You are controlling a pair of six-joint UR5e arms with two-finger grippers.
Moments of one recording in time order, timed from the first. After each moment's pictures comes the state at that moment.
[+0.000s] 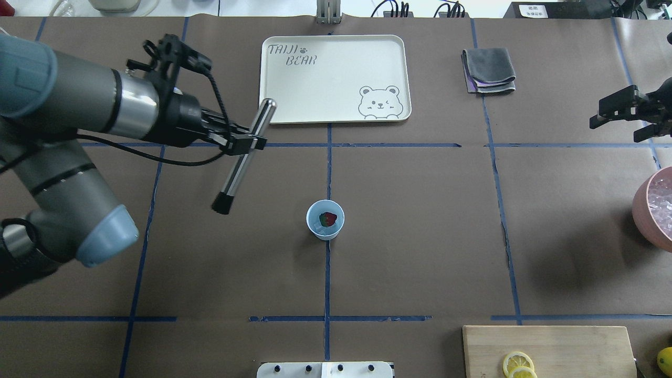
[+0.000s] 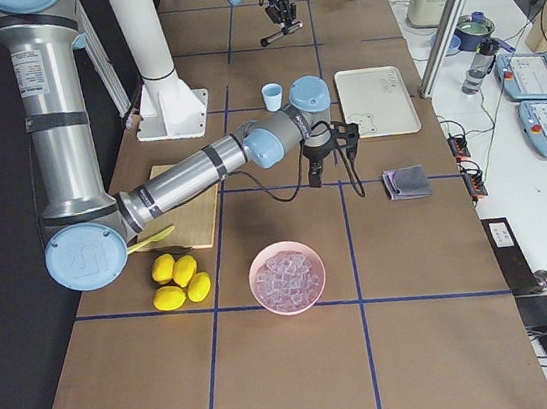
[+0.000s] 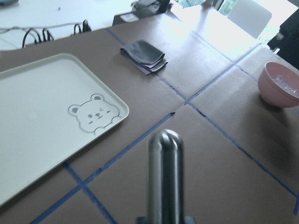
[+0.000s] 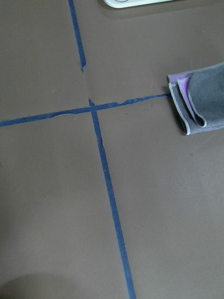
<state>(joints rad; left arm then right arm) -0.58 -2.07 -1.86 -2.47 -1.76 -0.66 1.21 -1.52 1.93 -1.40 2.35 0.87</state>
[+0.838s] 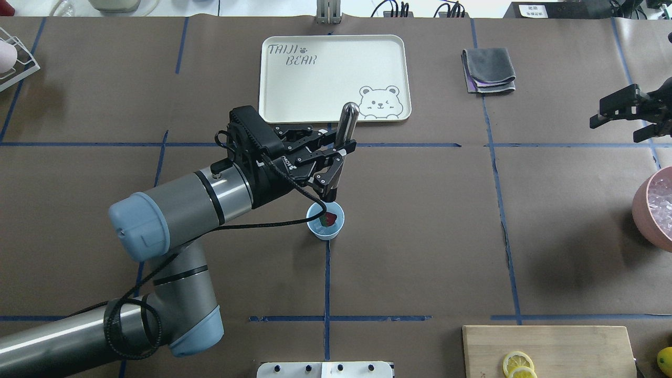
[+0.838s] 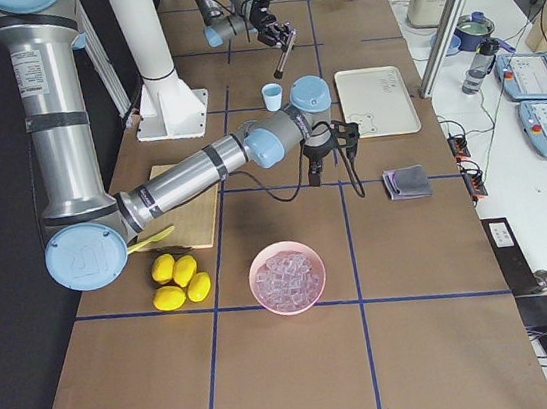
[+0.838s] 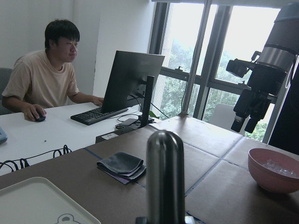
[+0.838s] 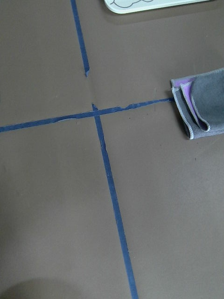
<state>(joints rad) -0.40 -2.15 -1.58 -3.01 -1.33 -0.46 1.22 -1.52 1.93 -1.40 2.37 0.87</state>
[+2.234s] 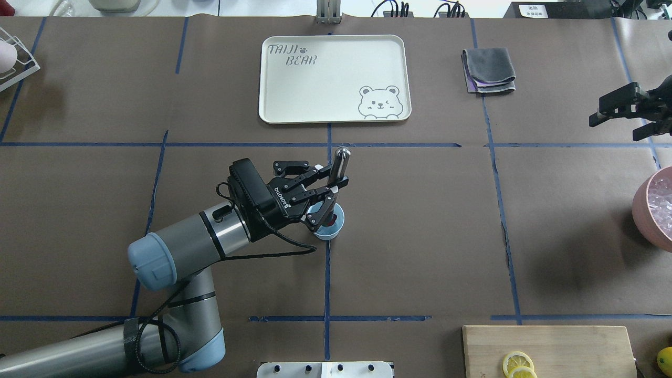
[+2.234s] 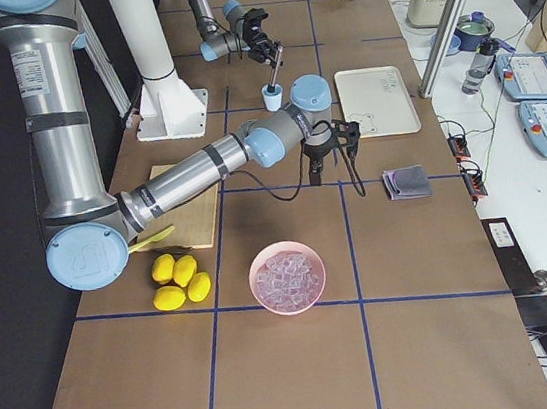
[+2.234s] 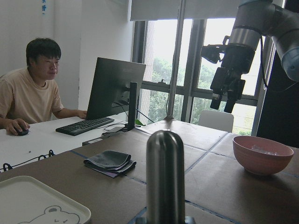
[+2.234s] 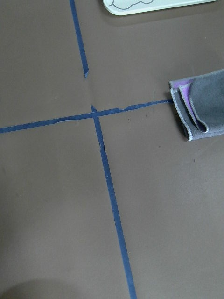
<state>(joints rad) -0.33 -2.12 -1.46 -3.21 -1.31 -0.38 1.22 -1.52 1.93 -1.40 2.37 0.87</state>
